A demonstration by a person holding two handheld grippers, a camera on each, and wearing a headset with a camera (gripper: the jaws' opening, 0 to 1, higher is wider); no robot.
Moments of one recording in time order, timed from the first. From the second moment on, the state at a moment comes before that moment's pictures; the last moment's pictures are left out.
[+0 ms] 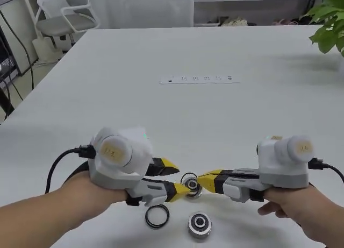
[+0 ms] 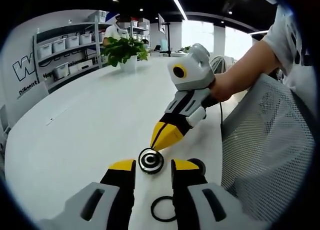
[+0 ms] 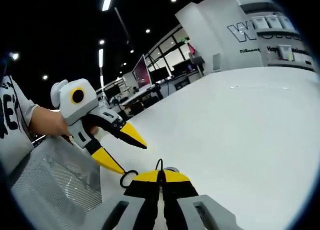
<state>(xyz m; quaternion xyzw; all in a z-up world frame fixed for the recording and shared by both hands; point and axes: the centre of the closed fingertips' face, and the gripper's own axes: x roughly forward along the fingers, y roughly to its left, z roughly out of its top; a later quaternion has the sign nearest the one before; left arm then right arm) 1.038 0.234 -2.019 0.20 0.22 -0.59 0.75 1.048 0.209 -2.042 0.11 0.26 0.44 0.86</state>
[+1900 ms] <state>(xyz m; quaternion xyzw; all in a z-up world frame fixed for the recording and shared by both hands) 1.001 0.326 -1.958 0.17 0.18 -0.54 0.81 1.029 0.260 -2.012 0.11 0.26 0.50 0.82</state>
